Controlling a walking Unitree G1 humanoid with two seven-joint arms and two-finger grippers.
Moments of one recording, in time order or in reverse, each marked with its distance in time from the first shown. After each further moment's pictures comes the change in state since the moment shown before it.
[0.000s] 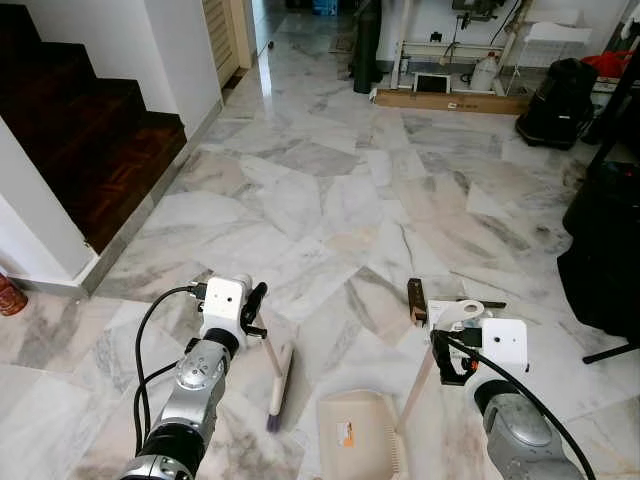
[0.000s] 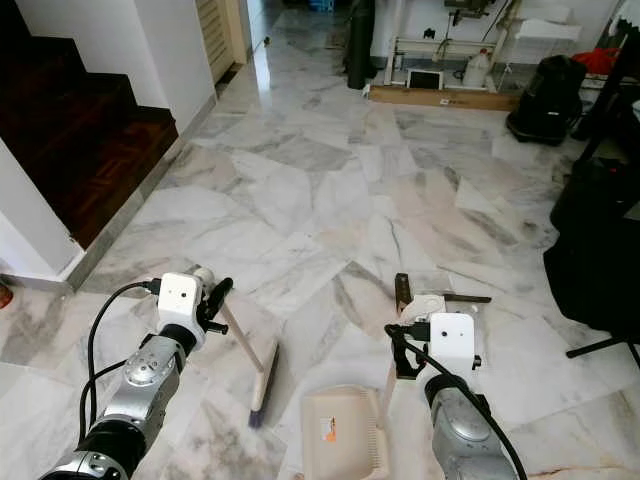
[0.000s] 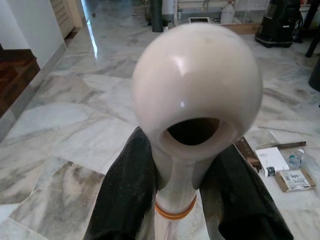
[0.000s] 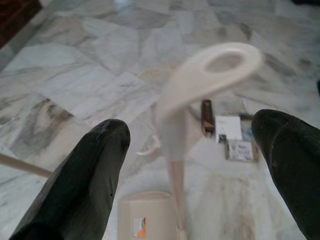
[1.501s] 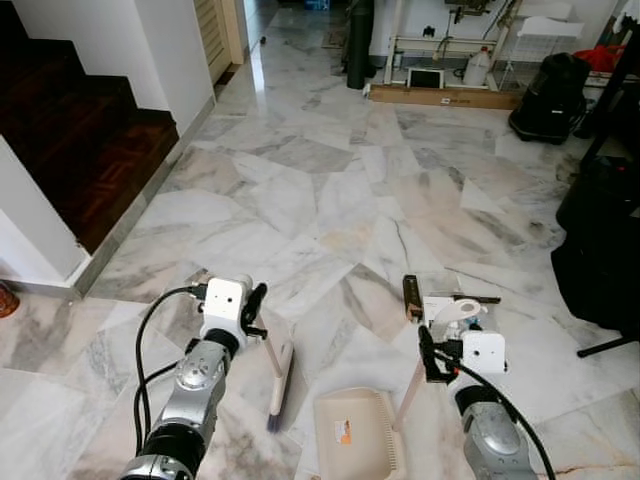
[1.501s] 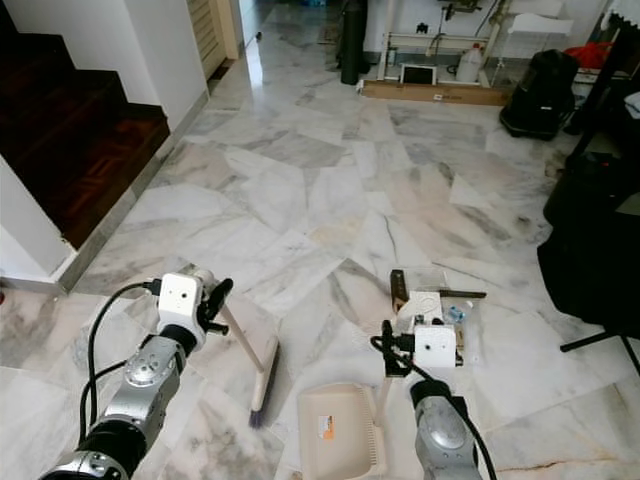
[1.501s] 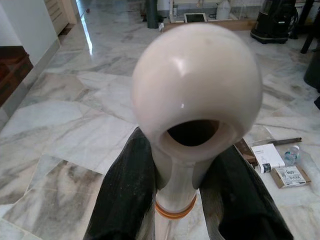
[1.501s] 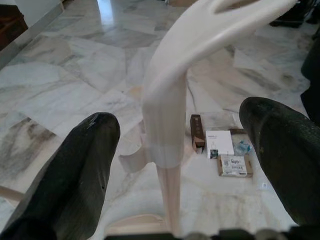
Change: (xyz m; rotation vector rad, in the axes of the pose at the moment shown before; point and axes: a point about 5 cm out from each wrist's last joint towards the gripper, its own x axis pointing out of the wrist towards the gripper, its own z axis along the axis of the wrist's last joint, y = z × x) left arm 0.000 0.000 -0.001 0.000 0.005 0.000; right arm 0.034 0.004 -0.037 -0.006 -0.144 -0.014
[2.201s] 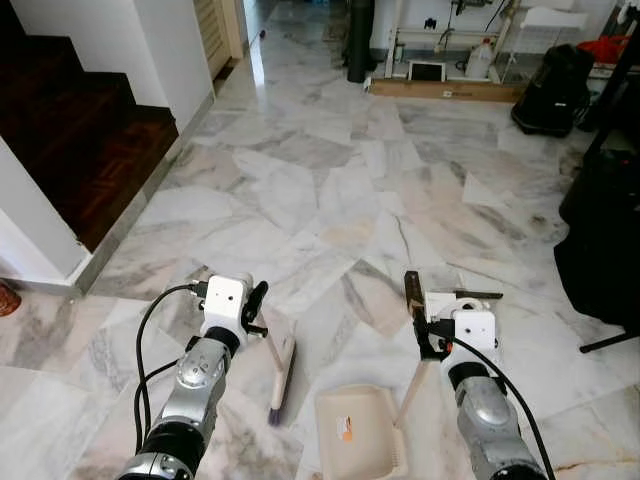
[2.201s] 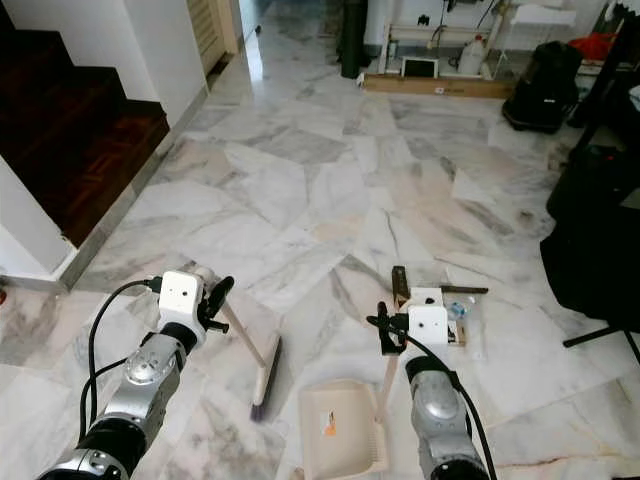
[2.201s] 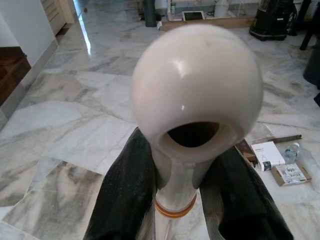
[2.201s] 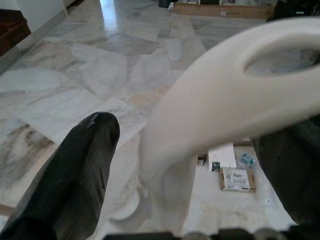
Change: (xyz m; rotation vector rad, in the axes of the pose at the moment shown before) left arm 0.001 -0.001 0.003 0.007 -0.011 -0.011; right arm 0.029 -0.003 0.015 -0.024 -0.045 0.005
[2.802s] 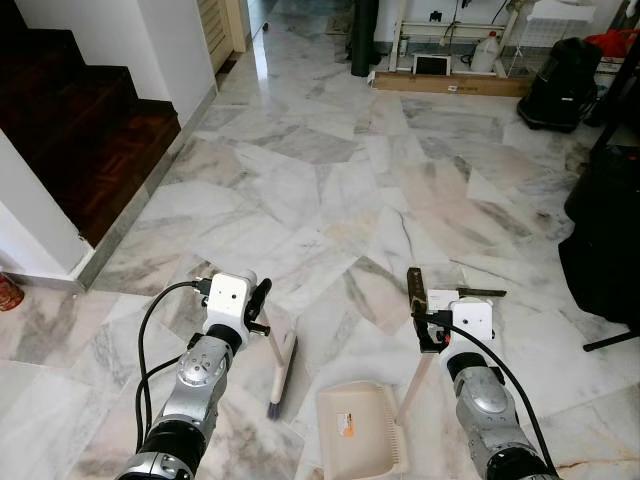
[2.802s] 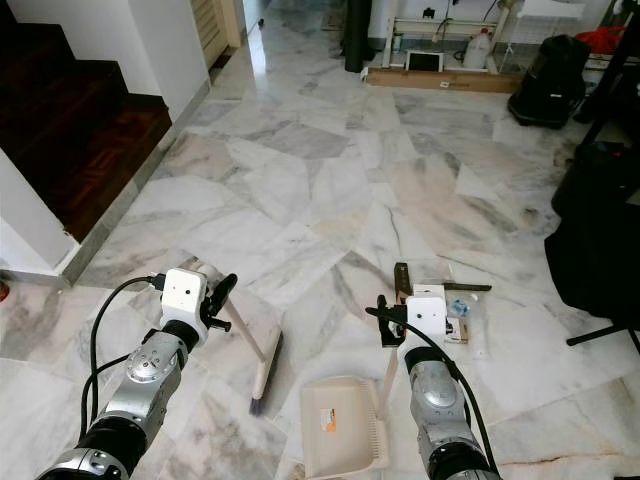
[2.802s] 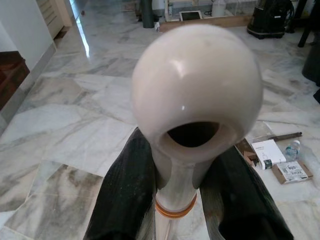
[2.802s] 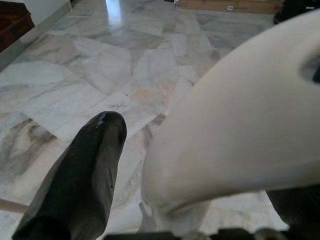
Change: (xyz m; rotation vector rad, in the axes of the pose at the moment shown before) left arm 0.001 -0.002 0.004 0.023 -0.018 -0.020; right arm 0.008 0.001 0.001 -0.004 0.011 0.014
